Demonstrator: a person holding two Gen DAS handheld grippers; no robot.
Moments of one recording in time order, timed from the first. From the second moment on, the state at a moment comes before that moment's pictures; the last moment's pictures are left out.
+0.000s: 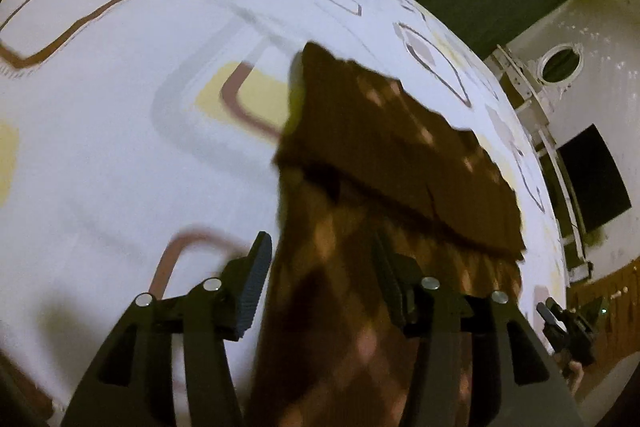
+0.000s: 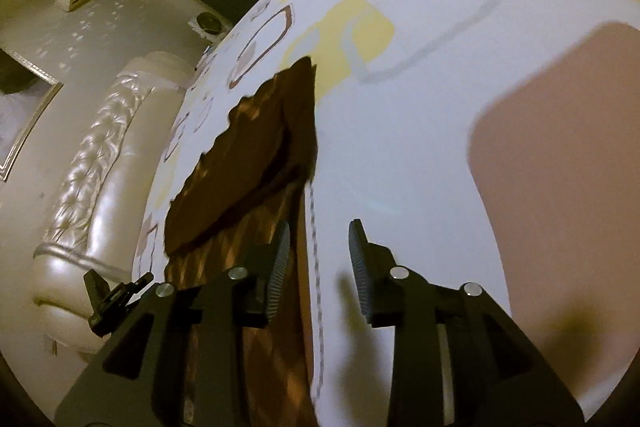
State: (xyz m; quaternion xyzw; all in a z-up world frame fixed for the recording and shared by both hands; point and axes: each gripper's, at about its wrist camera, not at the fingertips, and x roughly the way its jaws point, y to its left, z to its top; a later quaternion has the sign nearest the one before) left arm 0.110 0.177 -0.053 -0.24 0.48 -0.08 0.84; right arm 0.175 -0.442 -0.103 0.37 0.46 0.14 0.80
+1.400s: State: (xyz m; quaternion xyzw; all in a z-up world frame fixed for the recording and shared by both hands) left arm -0.028 0.178 -0.141 -0.23 0.62 -0.12 0.73; right arm 0.042 -0.385 -0.166 0.29 0.62 0.19 0.70
